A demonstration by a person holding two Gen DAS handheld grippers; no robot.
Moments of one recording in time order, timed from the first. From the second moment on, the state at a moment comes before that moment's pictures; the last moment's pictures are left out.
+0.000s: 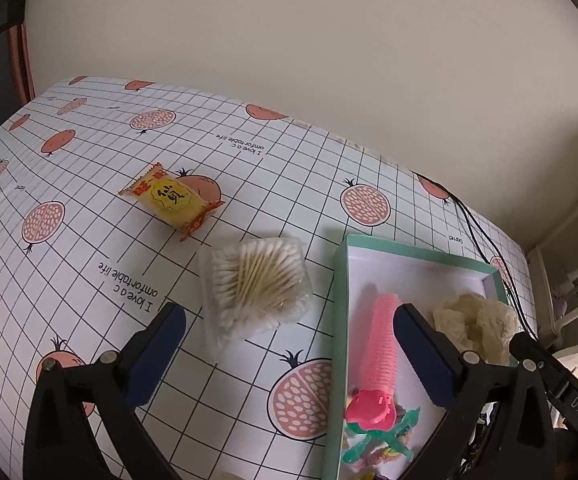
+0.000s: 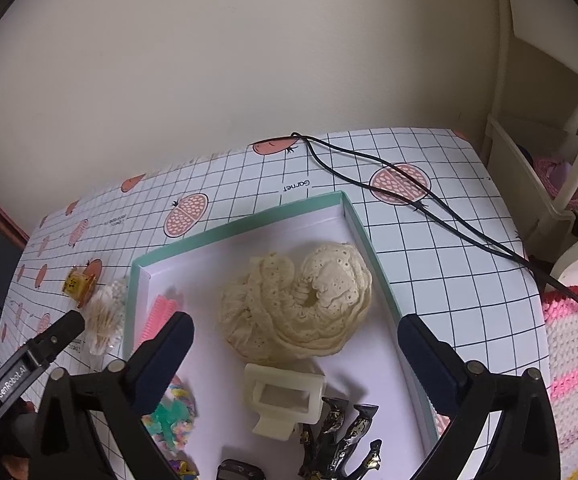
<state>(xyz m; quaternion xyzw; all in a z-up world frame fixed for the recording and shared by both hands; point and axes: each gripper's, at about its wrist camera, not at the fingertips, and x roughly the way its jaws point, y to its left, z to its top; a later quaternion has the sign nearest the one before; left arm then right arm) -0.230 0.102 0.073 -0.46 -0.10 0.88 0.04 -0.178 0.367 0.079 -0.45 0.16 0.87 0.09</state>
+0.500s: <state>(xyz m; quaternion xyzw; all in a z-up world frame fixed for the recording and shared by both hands) -0.234 0.097 0.074 -0.46 -0.10 0.88 0.05 -0.182 0.361 0.076 -0.45 0.16 0.87 0.09</state>
